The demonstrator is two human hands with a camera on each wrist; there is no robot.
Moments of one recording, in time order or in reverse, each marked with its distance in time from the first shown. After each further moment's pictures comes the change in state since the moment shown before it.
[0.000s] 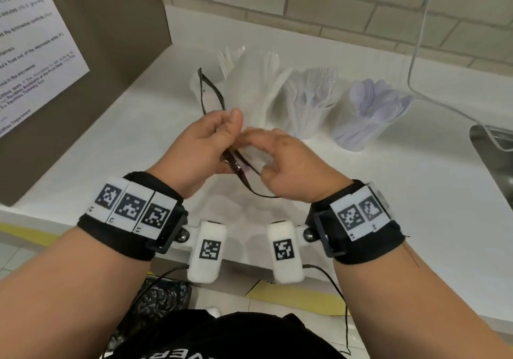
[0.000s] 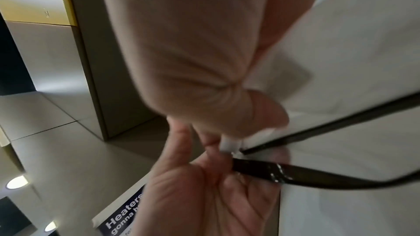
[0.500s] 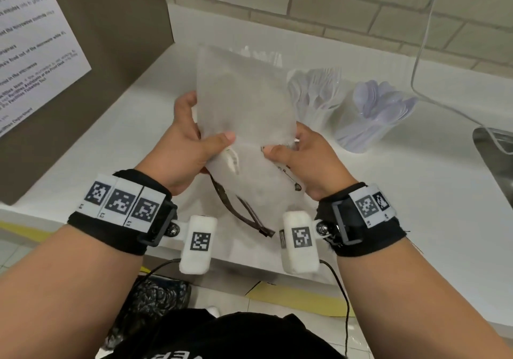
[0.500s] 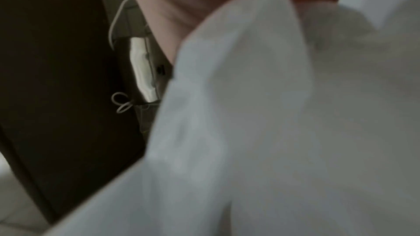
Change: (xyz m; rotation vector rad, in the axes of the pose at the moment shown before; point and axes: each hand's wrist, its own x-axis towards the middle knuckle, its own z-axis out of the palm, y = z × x) left_hand 0.007 -0.010 -0.022 -0.057 0.081 0.052; right_hand 0.006 0.027 0.007 0.734 0.397 0.515
